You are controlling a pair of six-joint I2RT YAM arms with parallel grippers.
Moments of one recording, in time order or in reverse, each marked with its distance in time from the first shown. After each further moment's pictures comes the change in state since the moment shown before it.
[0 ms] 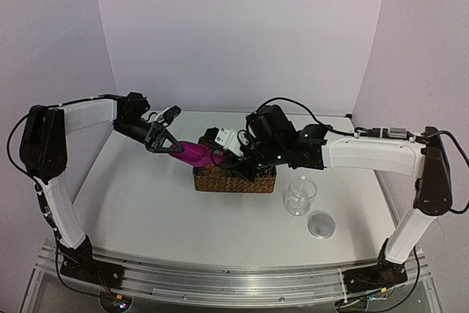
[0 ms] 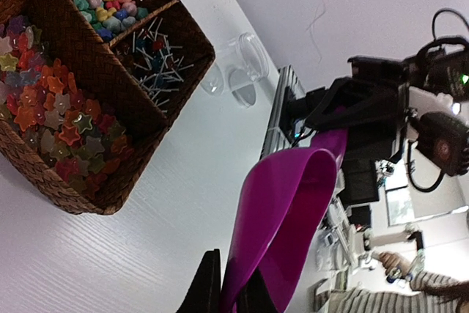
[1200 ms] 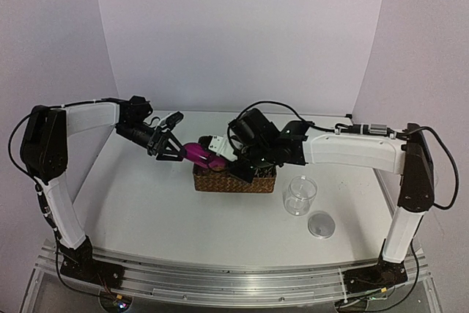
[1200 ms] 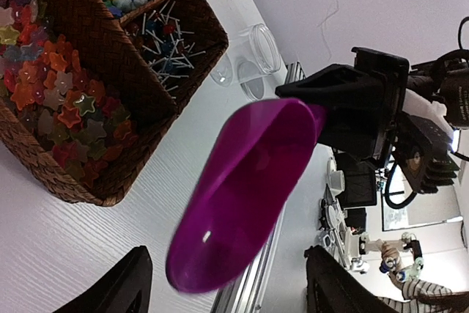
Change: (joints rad) left arm -0.014 0.001 -0.039 0.033 -0.038 -0.052; right arm 0.008 0.131 0.152 -0.207 0.216 -0.026
